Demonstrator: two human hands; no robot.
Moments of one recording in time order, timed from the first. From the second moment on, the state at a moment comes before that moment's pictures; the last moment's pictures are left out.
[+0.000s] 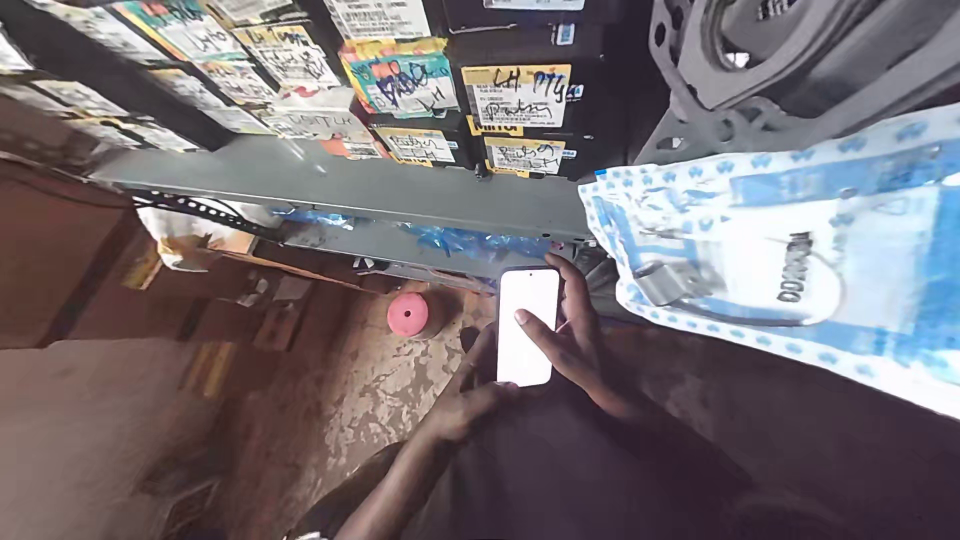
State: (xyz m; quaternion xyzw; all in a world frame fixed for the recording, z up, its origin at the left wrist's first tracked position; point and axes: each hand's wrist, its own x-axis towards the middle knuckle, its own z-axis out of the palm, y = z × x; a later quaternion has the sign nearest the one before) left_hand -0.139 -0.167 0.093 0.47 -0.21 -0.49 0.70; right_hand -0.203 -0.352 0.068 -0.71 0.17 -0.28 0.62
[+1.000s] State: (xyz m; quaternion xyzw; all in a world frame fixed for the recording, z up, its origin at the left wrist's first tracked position) left_hand -0.155 -0.162 0.068 0.39 -0.18 -0.48 0.77; right_hand -0.252 -0.338 0.048 -0.76 0.10 -0.12 0.63
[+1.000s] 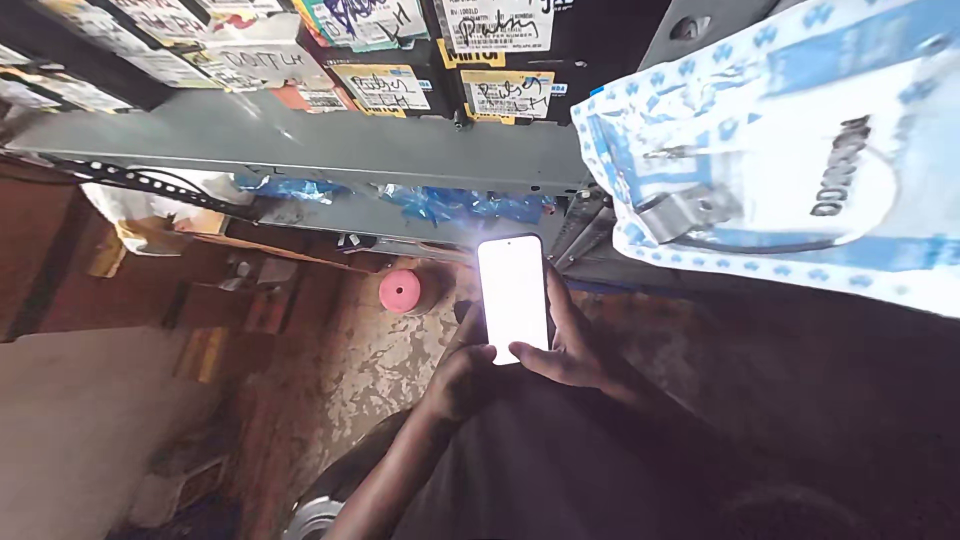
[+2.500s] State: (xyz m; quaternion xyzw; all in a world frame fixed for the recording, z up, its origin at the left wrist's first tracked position) left_hand -0.170 -0.163 0.079 0.42 -0.26 -0.54 0.68; right_hand -0.248 -0.551 -0.133 -0.76 0.53 -0.20 0.31
